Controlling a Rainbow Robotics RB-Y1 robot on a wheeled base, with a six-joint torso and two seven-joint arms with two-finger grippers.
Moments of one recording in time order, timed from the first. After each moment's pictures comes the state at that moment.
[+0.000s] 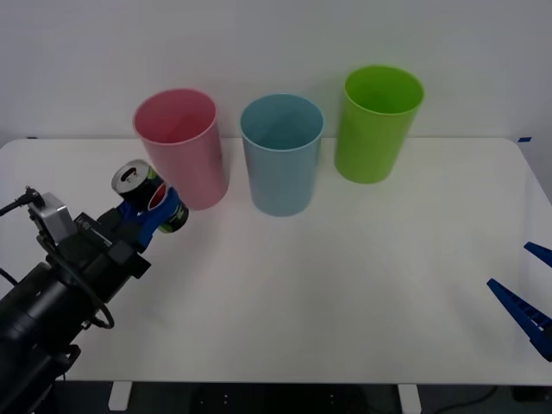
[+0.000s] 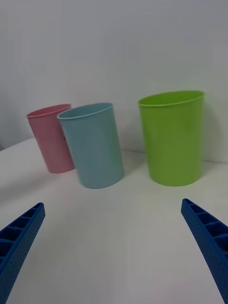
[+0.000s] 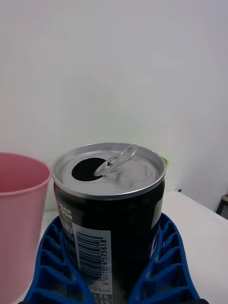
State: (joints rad) right arm 0.35 -0.40 -0.52 -1.66 0.96 -1.22 0.00; left arm 0.24 0.28 0.08 -1.99 -1.06 -0.65 0.10
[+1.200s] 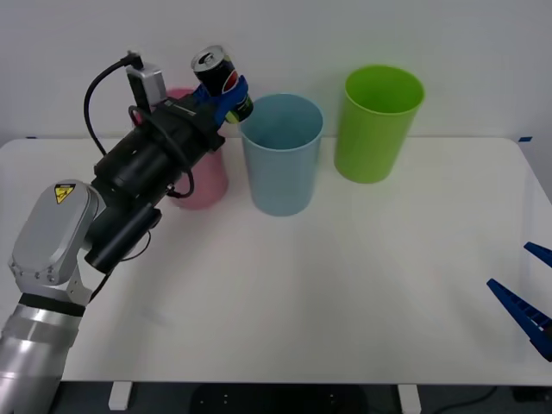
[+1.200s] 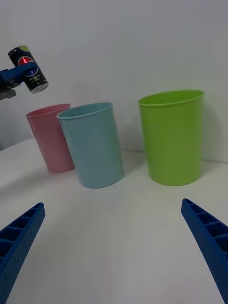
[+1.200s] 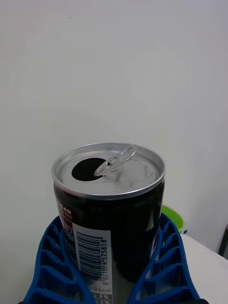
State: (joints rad) right arm 0.35 -0.40 -0.52 -1.66 0.96 -1.22 0.00; left arm -0.39 0.27 -0.06 -1.57 -1.17 -0.48 0.19
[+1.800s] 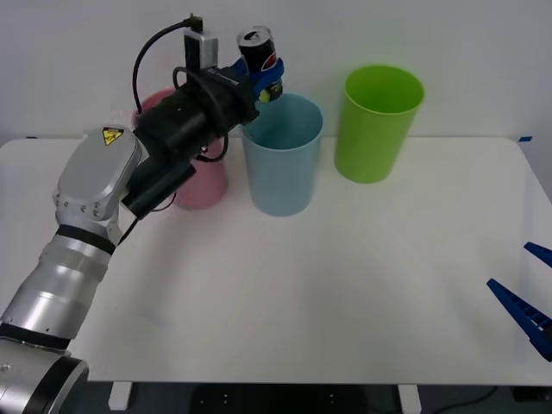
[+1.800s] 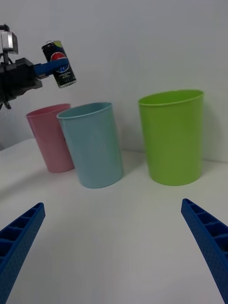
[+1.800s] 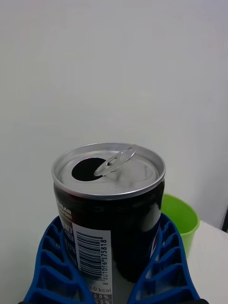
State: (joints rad) right arm 0.35 -0.40 -0.52 -1.66 0.96 -1.22 0.00; left arm -0.67 0.27 -0.12 -1.30 -1.30 -0.48 0.22
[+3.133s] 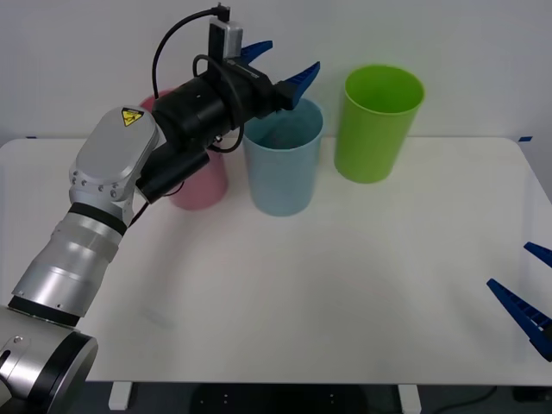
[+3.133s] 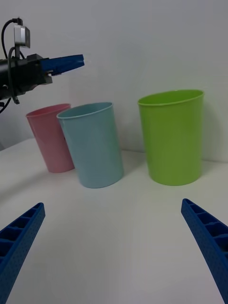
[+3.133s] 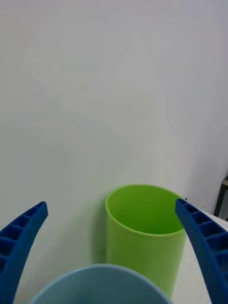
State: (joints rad) right arm 0.35 -0.40 -0.52 -1.66 0.96 -1.22 0.00; left arm -0.75 0.26 -0.15 -1.22 -1.36 -0.50 0.27
